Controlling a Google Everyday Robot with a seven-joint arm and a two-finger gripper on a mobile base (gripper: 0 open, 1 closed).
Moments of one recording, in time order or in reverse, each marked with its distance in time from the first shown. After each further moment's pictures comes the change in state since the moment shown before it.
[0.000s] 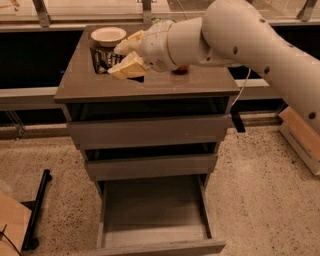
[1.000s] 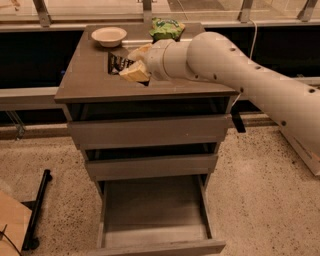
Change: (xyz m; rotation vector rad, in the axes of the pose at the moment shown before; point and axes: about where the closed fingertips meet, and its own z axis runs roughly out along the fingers) arm 0.075 -0.040 0.035 0.199 0.093 0.075
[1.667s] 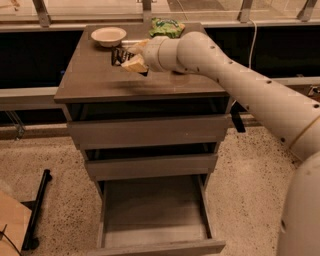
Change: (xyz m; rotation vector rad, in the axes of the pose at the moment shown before) arm 0.036 -0.054 0.066 0.051 -0.004 -0.036
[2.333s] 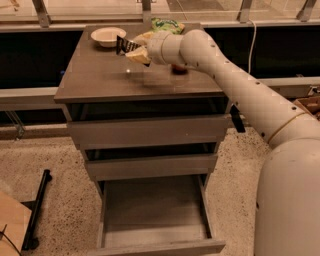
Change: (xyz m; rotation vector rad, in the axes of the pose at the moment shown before) arm 0.014 -0.045 0.030 0.057 -0.066 -0.007
